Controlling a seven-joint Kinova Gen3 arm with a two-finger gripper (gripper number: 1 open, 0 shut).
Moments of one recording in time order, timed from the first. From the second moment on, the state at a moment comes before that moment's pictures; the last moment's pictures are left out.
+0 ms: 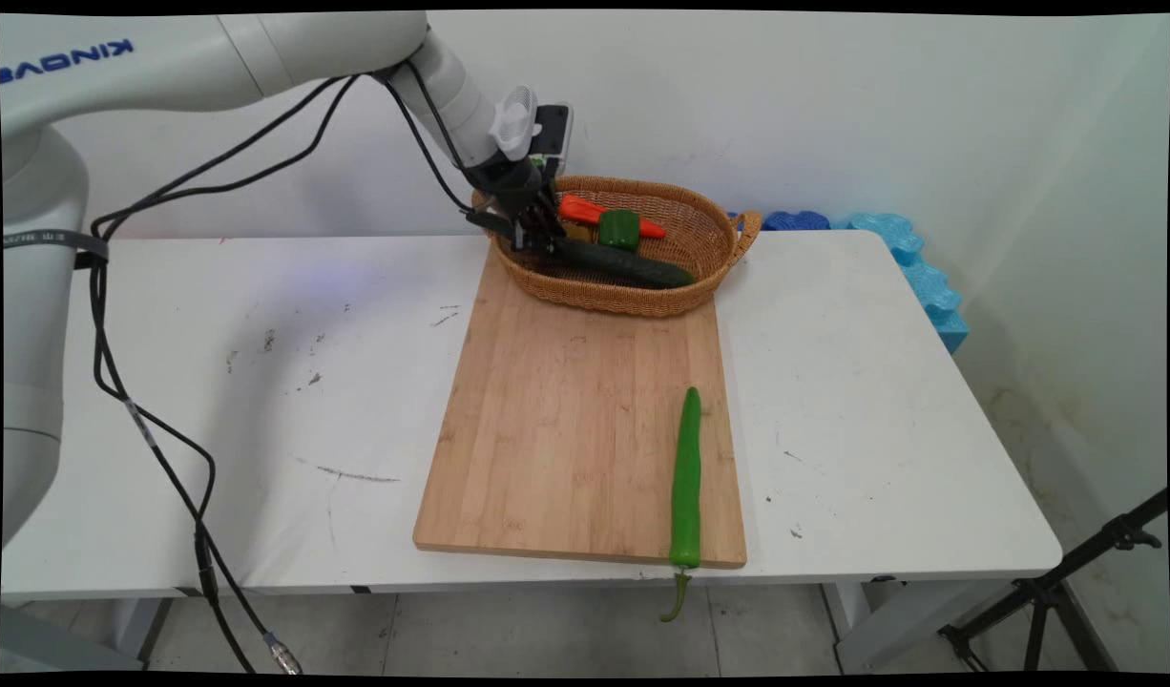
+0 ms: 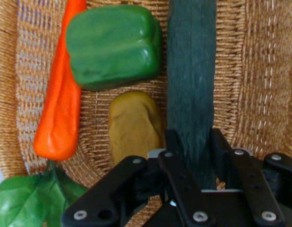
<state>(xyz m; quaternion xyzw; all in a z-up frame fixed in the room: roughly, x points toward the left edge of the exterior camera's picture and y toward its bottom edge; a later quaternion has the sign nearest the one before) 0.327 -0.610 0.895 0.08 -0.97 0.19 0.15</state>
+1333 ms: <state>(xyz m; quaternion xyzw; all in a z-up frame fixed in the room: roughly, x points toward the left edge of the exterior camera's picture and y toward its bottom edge) 0.361 -0.538 0.996 0.07 -0.96 0.20 0.19</state>
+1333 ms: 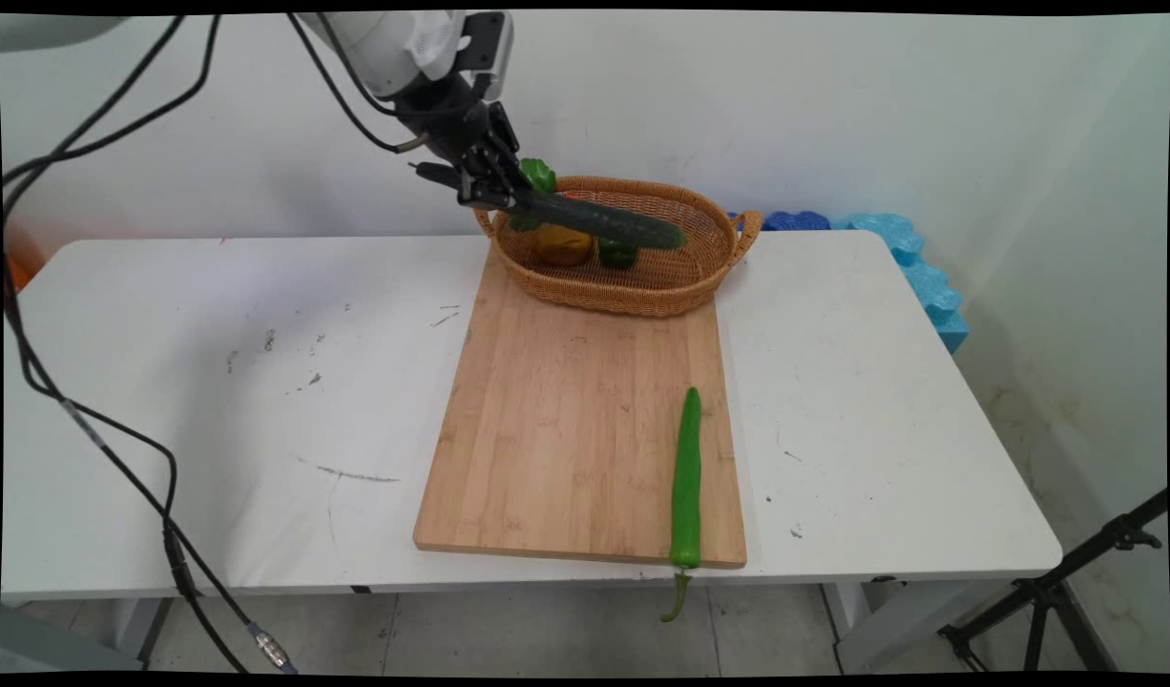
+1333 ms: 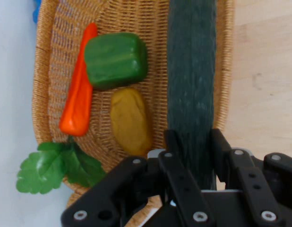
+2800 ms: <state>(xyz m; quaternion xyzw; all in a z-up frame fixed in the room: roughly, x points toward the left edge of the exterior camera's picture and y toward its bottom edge) 0.331 -0.471 0.926 0.18 -0.95 0.14 0.21</state>
